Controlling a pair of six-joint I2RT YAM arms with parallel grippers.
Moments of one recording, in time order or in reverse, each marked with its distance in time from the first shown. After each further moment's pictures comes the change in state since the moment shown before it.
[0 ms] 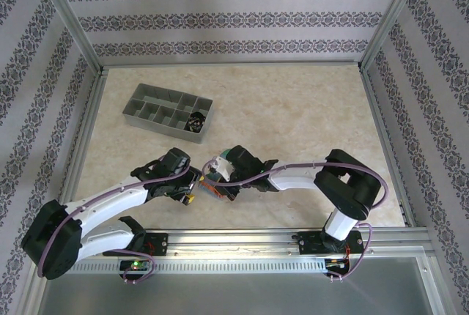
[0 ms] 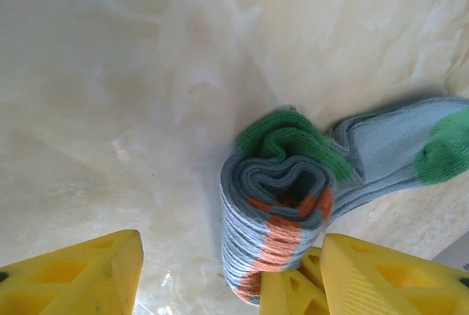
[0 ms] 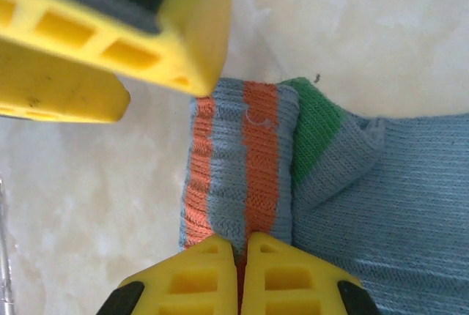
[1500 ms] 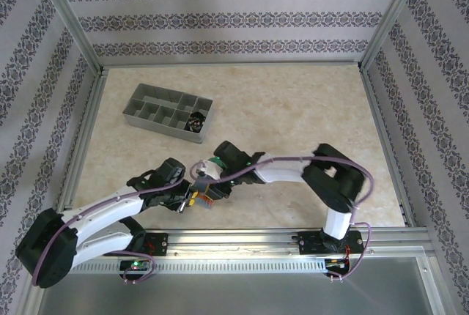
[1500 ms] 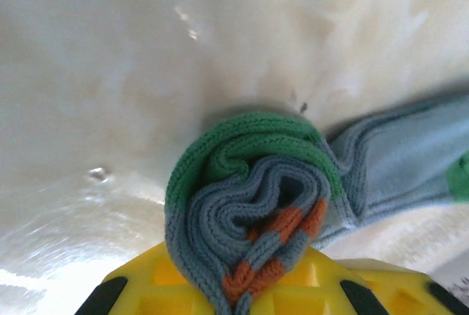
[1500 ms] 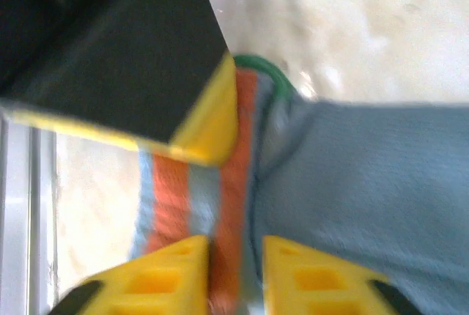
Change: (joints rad) left arm -0.010 -0.056 -0.095 -0.030 0.042 -0.107; right arm 0.041 0.037 0.134 -0.164 -0.063 -0.204
